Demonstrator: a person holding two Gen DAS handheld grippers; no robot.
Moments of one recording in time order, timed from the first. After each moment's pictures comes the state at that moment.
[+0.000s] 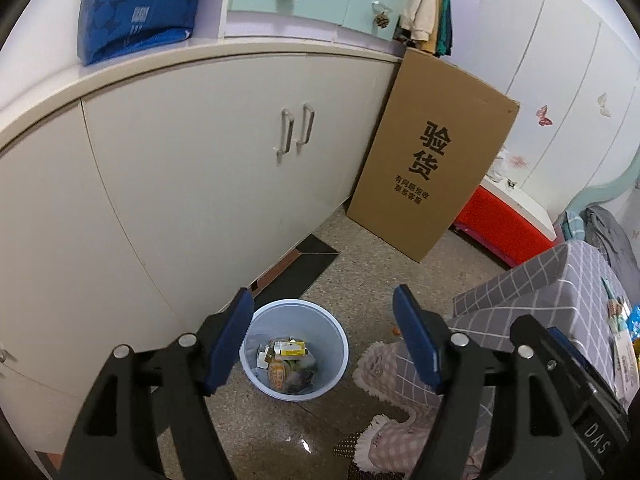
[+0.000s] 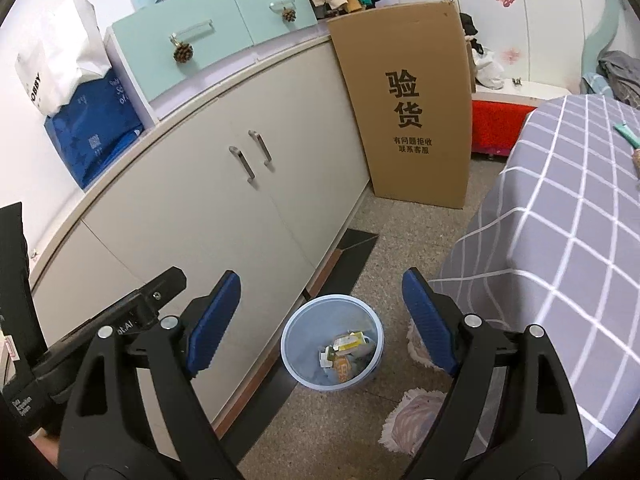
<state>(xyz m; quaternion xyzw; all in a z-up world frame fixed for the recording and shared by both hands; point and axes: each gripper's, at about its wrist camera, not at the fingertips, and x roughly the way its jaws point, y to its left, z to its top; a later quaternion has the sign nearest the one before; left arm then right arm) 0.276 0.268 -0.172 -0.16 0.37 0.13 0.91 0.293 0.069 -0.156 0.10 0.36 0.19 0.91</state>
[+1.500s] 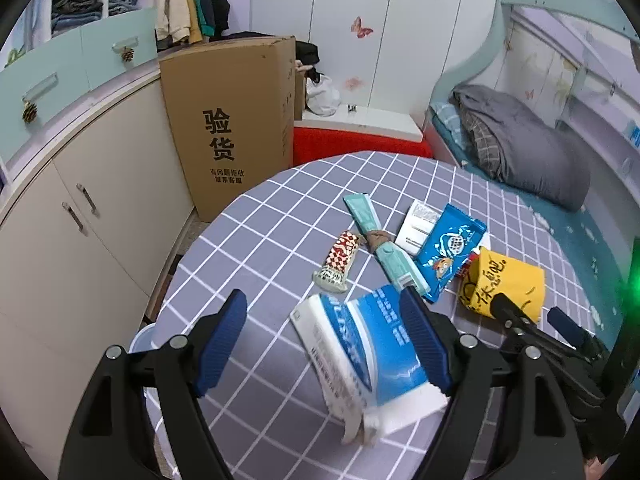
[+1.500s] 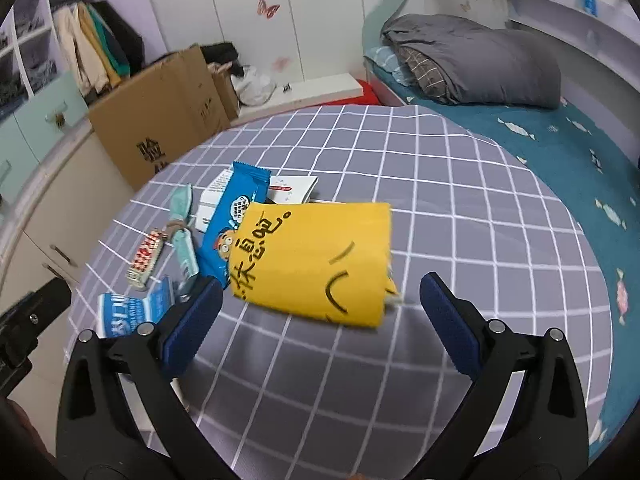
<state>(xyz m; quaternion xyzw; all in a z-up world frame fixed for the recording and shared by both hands) 0.325 -0.112 -0.088 0.01 0.42 -0.09 0.91 0.274 -0.315 -0.132 0.16 0.38 -0.12 0.90</state>
